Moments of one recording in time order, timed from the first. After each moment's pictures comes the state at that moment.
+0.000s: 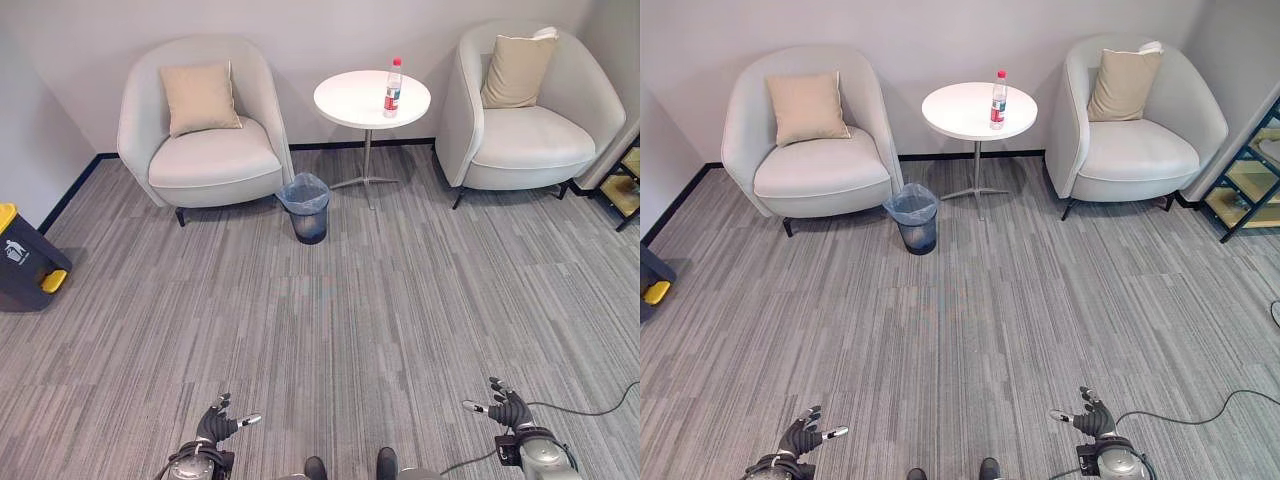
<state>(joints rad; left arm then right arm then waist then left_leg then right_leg) 0.12 0.31 -0.11 0.82 -0.14 -0.09 0.09 0.08 -0.39 0.10 0.77 0.16 -0.08 -0.10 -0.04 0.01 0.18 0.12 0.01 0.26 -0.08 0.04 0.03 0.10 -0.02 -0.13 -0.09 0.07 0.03</state>
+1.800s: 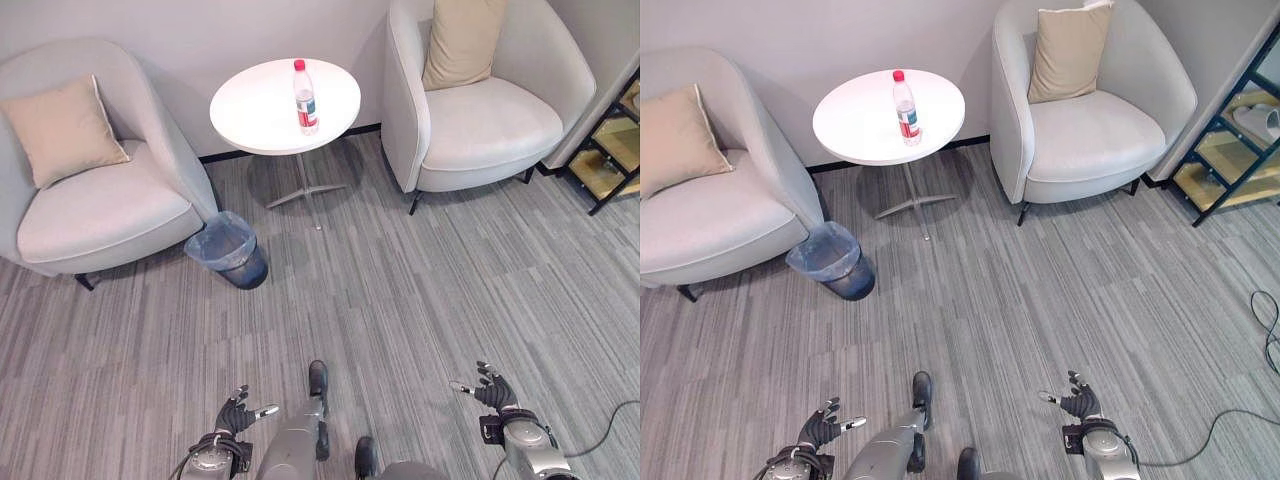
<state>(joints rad) 0.08 0.27 -0.18 0.83 -0.18 -0.08 0.12 -0.02 -0.37 0.18 0.81 0.24 -0.08 -0.13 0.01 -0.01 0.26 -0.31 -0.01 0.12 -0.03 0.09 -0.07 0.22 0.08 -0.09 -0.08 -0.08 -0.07</state>
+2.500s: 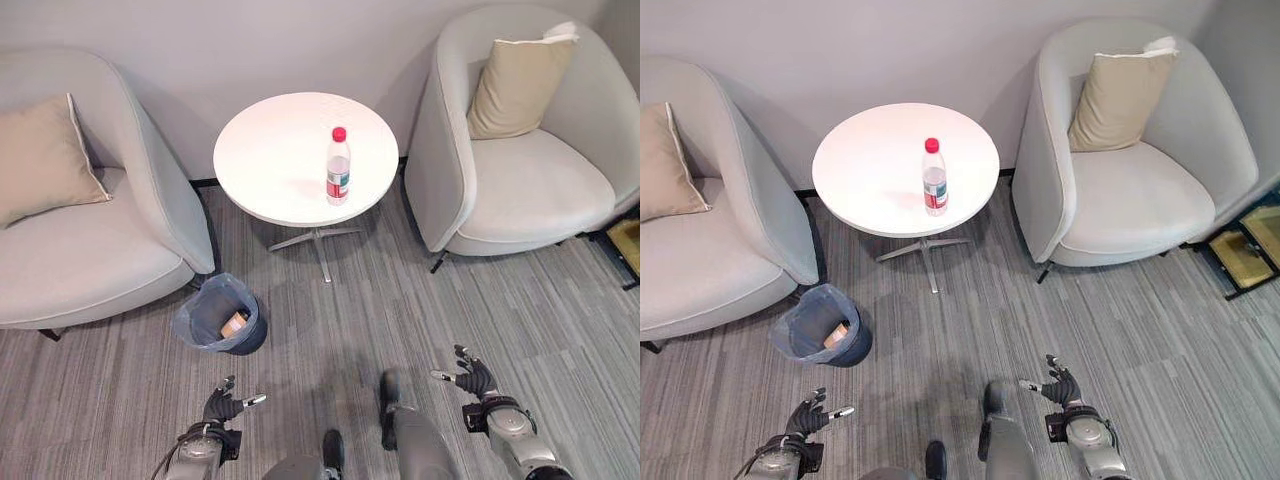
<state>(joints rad) 0.04 0.30 -0.15 0.90 -0.18 -0.08 0.13 -0.02 -0.35 0.21 0.71 0.21 -0.08 -0.12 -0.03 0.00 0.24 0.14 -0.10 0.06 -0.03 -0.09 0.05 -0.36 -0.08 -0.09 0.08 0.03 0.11</state>
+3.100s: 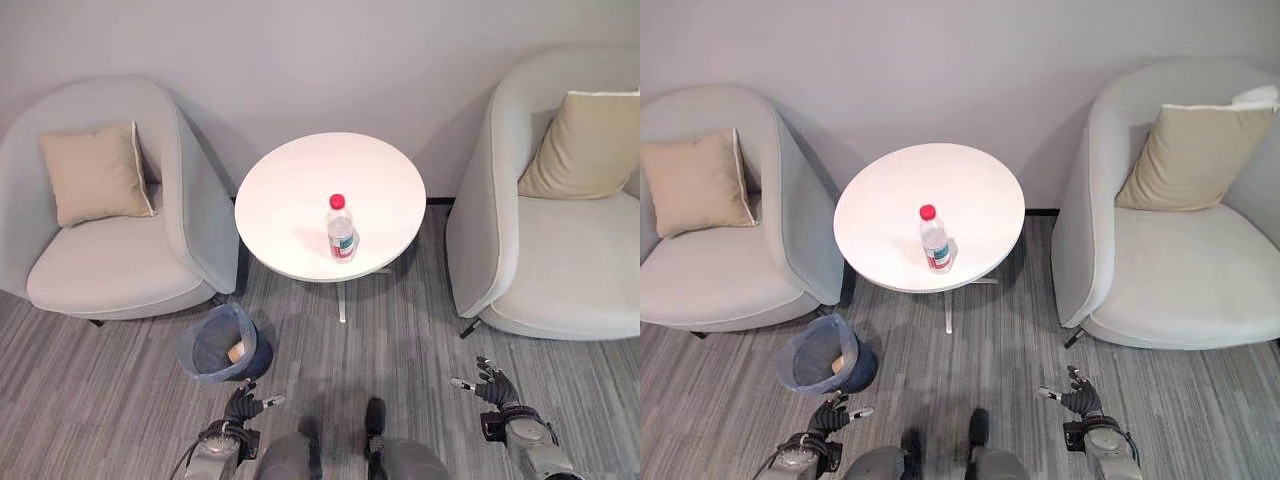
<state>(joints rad) 0.00 0.25 -0.20 0.88 -0.18 -0.07 0.10 -0.01 -0.38 0.15 0.76 0.22 -0.06 -0.12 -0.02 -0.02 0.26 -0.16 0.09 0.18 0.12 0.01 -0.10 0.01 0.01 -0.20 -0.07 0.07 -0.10</state>
